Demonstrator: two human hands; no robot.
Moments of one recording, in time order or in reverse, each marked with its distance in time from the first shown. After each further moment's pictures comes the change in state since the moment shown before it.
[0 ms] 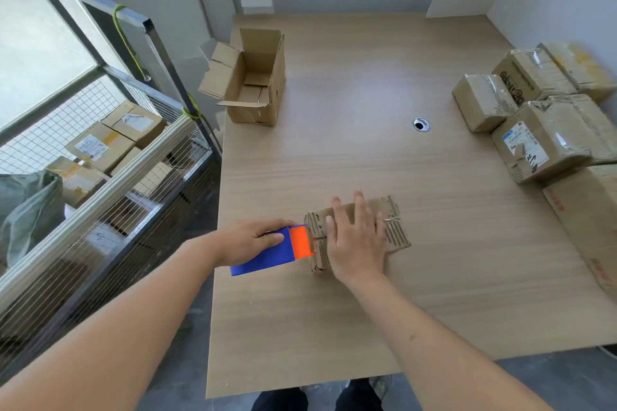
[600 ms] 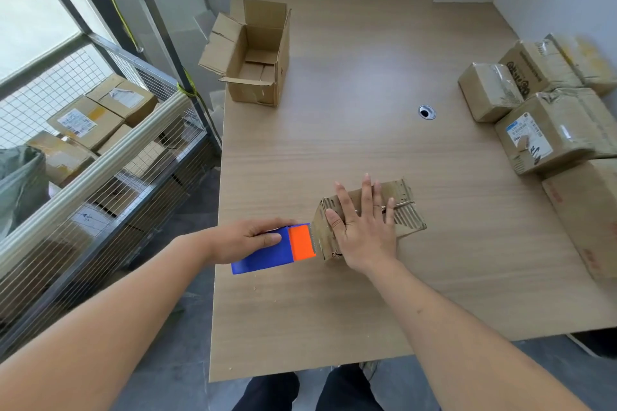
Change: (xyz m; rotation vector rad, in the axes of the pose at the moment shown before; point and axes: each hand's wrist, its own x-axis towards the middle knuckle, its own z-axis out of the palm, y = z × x) left_hand -0.009 -0.043 0.016 -0.153 -0.107 0.153; right_hand 0.005 0.007 0.010 -0.149 -0.175 -0.040
